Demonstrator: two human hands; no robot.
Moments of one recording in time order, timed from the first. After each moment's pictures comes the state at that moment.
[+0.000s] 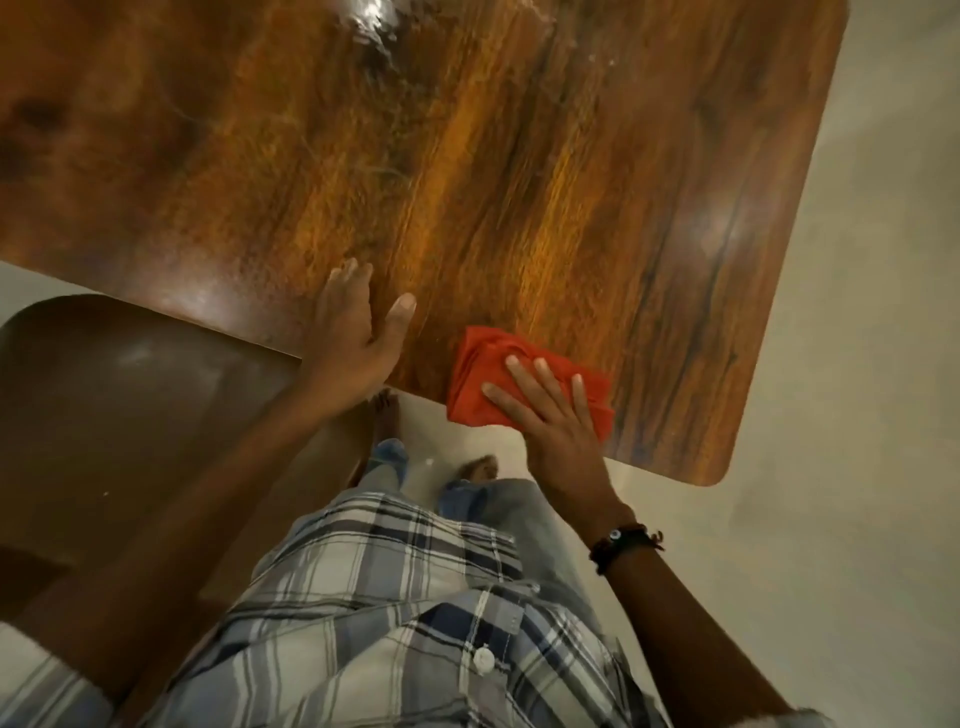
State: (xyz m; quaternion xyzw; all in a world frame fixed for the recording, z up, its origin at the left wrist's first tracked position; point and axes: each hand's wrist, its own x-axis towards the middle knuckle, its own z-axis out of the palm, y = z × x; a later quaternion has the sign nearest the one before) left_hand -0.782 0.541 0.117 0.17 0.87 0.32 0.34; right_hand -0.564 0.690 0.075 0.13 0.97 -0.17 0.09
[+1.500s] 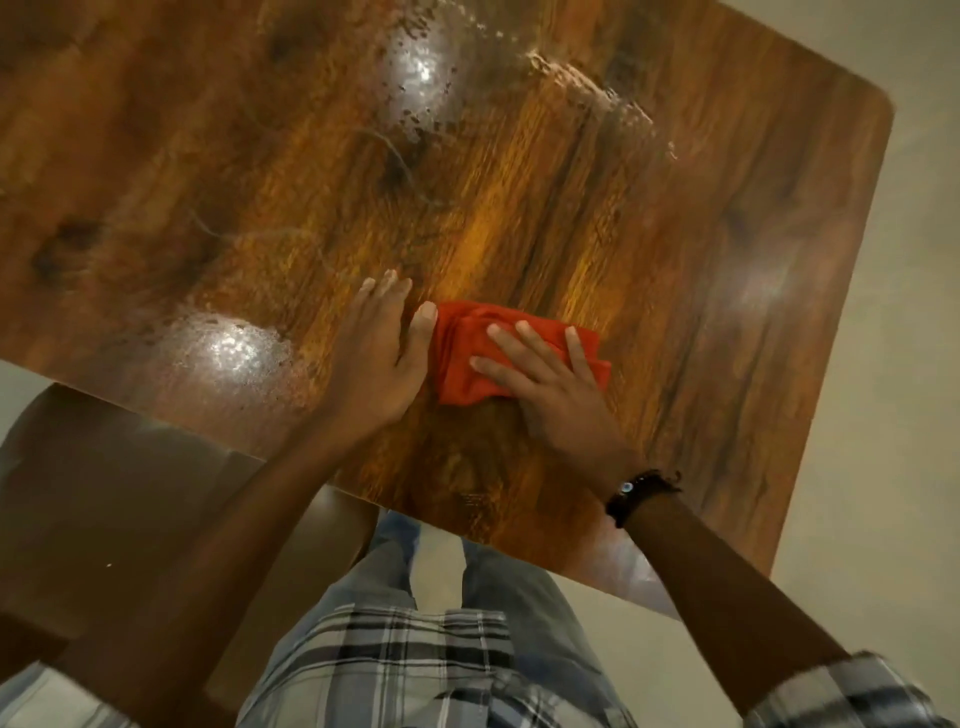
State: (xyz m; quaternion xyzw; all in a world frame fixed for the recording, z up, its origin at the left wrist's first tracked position) left_hand -0.847 0.609 0.103 0.20 0.89 0.34 0.23; right_hand -0.708 0.789 0.065 -0.01 0.99 -0.14 0.06
